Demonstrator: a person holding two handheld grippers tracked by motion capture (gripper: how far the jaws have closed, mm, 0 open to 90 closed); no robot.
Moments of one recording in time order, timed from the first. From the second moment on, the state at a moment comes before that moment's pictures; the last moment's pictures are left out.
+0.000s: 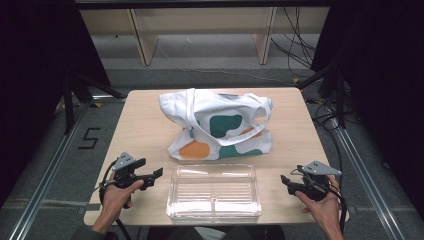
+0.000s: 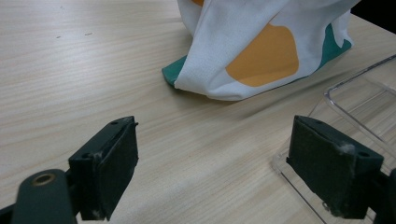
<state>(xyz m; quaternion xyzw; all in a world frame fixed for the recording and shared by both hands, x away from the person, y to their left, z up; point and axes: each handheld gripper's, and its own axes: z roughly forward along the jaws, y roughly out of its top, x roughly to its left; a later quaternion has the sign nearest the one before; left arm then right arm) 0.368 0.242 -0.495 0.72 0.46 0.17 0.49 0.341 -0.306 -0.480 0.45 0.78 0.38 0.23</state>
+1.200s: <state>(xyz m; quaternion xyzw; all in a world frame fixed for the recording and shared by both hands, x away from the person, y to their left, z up) 0.426 0.182 -0.353 0.74 0.36 0.13 0.56 0.344 -0.303 -0.482 0.45 0.78 0.38 0.23</state>
